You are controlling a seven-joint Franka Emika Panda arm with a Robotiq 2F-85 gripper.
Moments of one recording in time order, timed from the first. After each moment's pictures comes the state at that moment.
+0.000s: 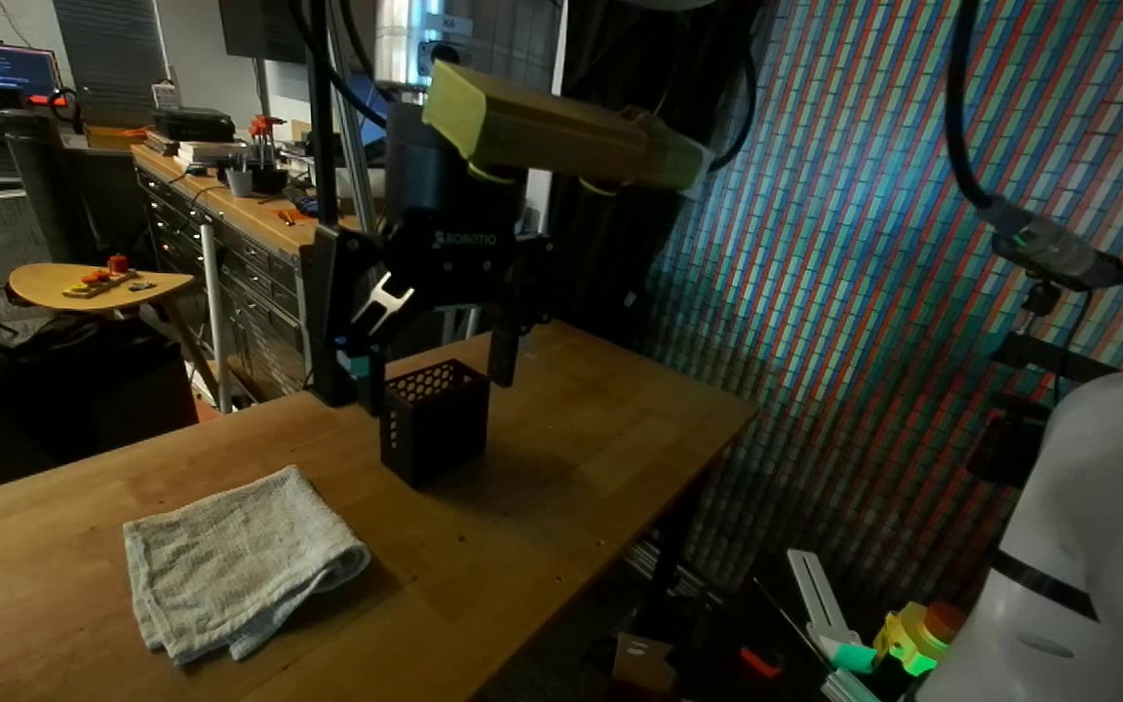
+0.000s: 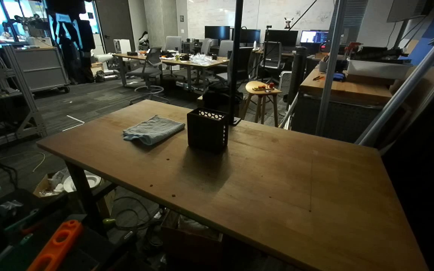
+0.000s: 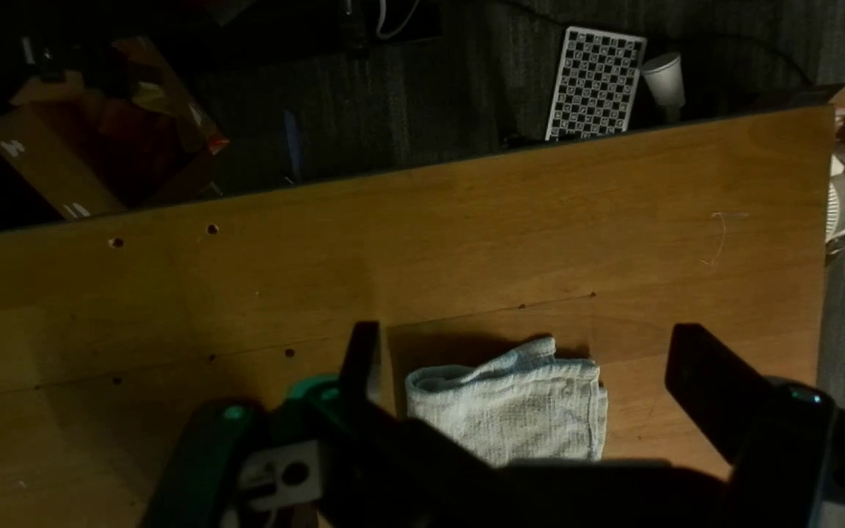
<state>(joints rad) 0.13 -0.48 0.25 -2.45 0.20 1.98 0.39</state>
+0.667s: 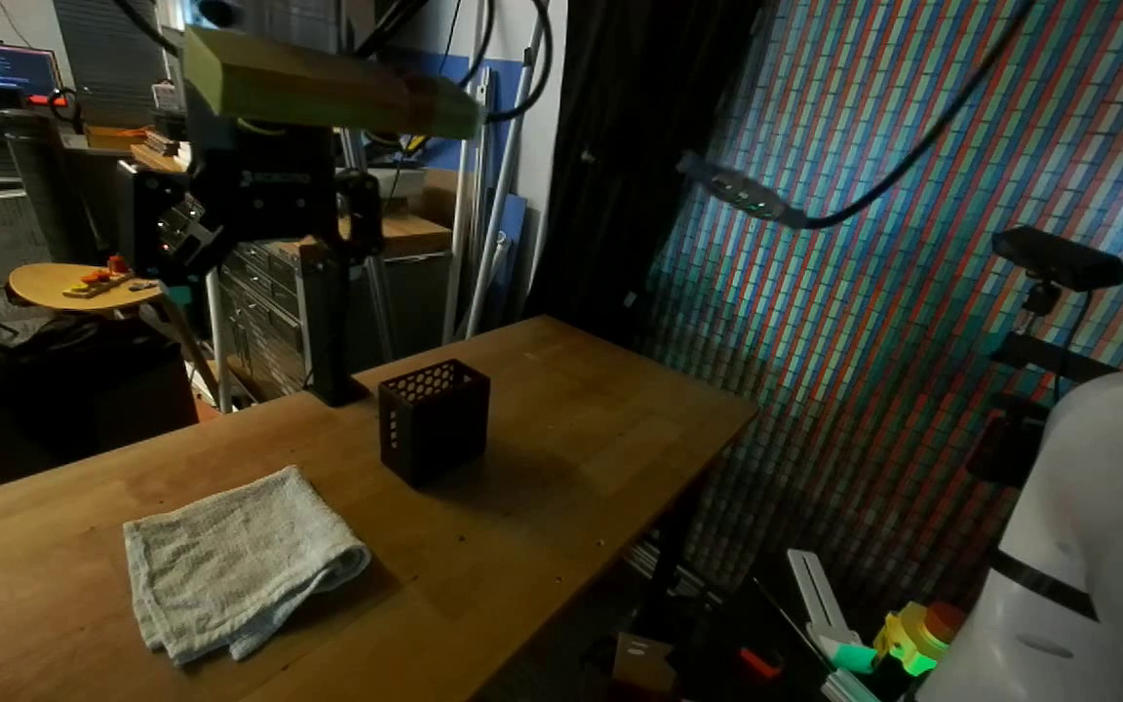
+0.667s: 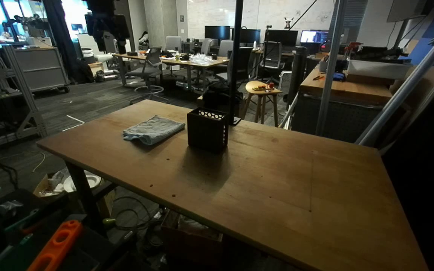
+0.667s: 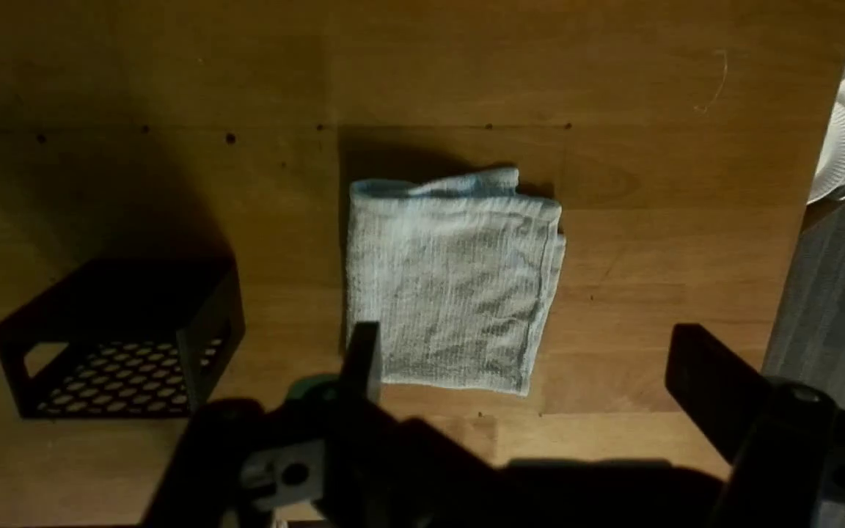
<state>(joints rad) 0.14 -0.09 0.28 -2.07 -0.01 2.07 0.39</state>
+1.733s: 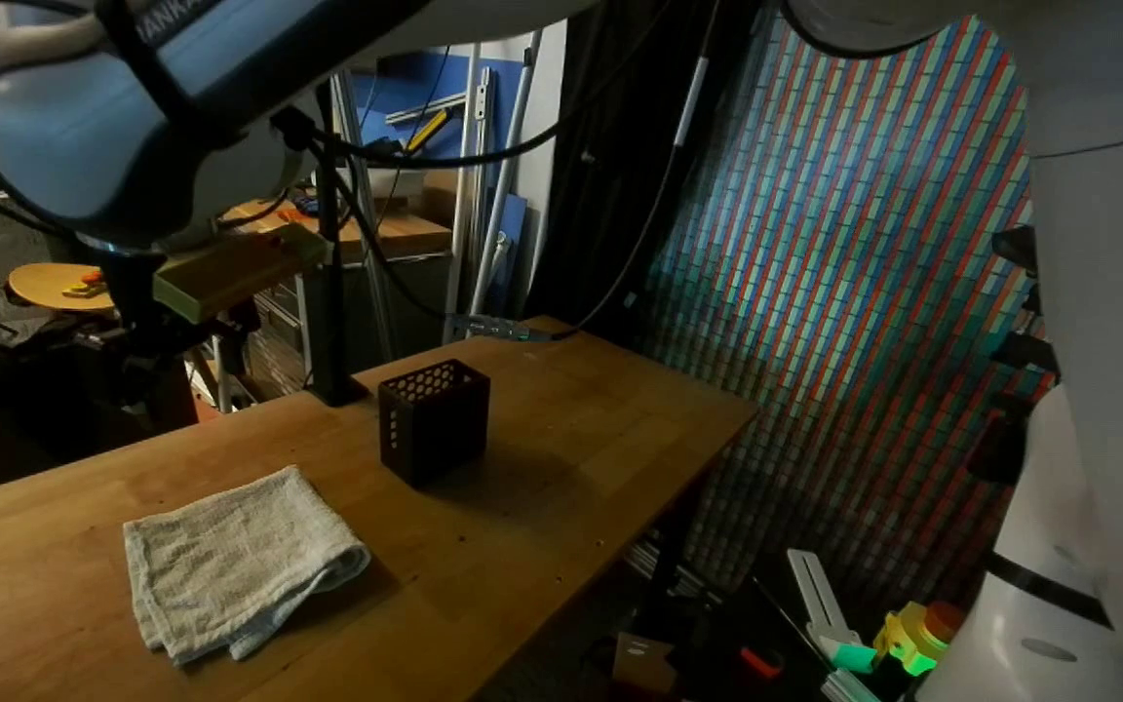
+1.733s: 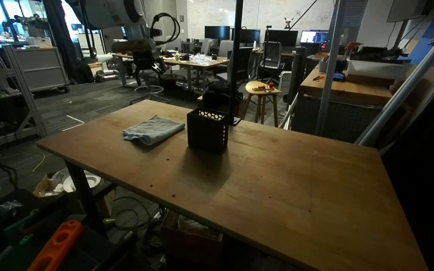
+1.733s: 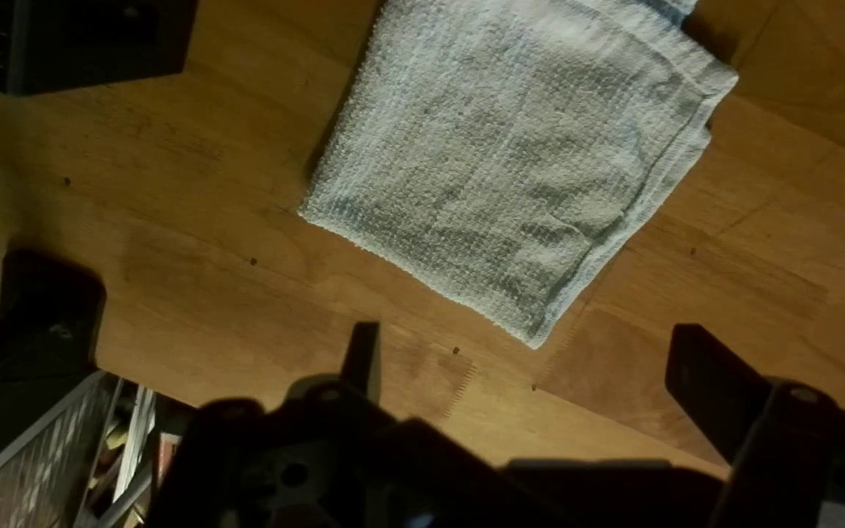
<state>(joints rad) 0.23 0.48 0.18 -1.67 -0.26 2.24 0.08</state>
